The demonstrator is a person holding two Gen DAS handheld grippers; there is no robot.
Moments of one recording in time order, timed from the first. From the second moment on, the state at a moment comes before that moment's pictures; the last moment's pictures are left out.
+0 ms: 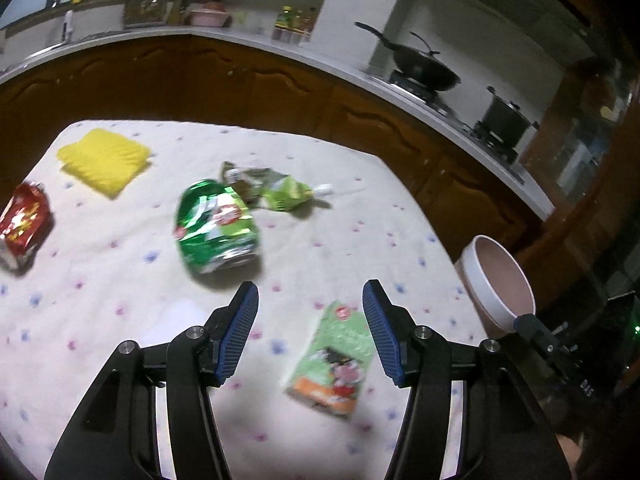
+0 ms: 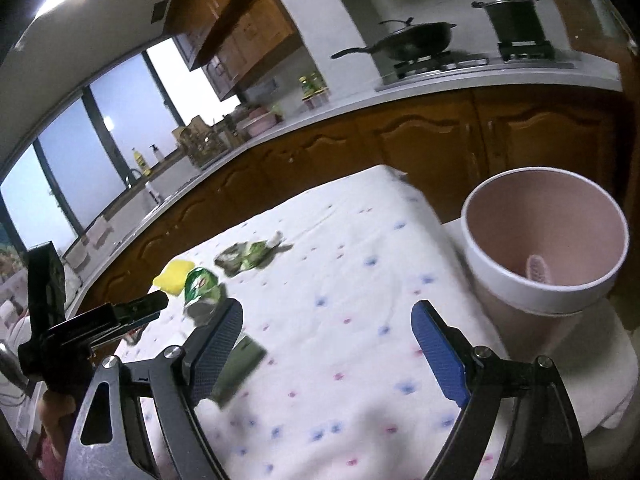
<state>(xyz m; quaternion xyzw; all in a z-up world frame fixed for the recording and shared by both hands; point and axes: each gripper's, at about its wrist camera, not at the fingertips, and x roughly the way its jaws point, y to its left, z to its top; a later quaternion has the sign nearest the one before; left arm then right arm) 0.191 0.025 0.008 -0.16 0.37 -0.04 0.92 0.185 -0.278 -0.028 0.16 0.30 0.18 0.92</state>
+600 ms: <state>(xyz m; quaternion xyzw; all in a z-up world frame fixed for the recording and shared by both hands) 0.163 0.098 -0.019 -0.13 0.39 0.00 0.91 0.176 -0.190 -0.043 0.15 0.37 0.26 0.88</state>
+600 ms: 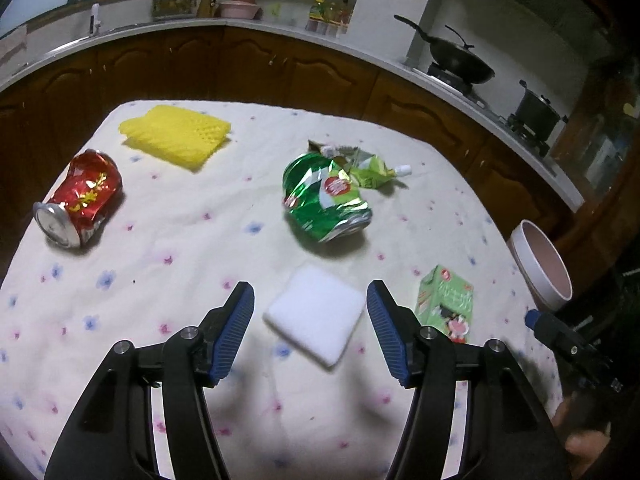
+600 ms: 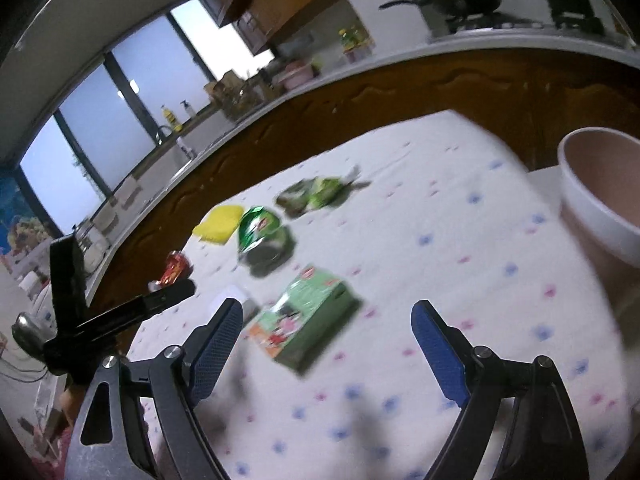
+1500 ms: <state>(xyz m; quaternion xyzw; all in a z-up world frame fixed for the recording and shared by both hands) 0.182 0.089 -0.050 -0.05 0.43 -0.08 0.90 0.217 -0.127 -0.075 0.09 0.44 0.21 0.87</state>
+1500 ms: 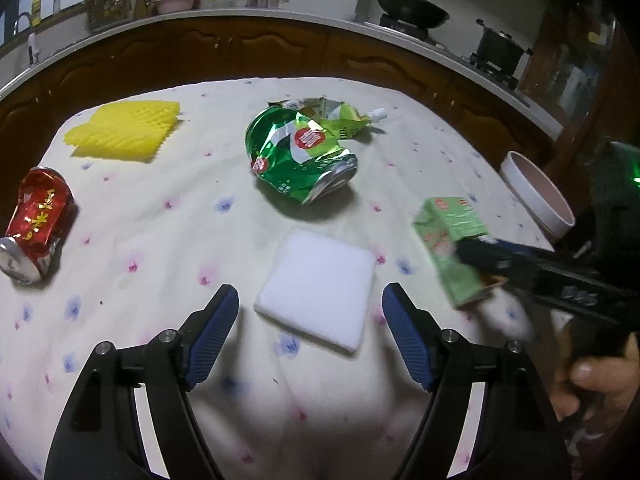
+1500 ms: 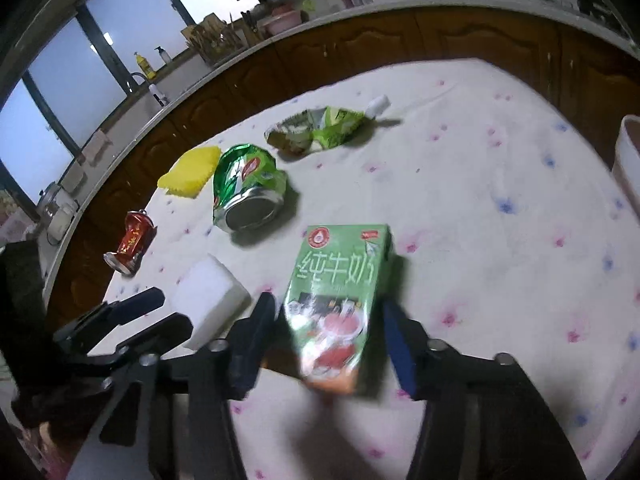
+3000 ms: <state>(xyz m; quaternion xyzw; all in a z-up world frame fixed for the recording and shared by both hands) 0.197 0.003 -0.020 -0.07 0.42 -0.13 0.89 0.190 -0.224 -0.063 0.04 0.40 0.21 0.89</state>
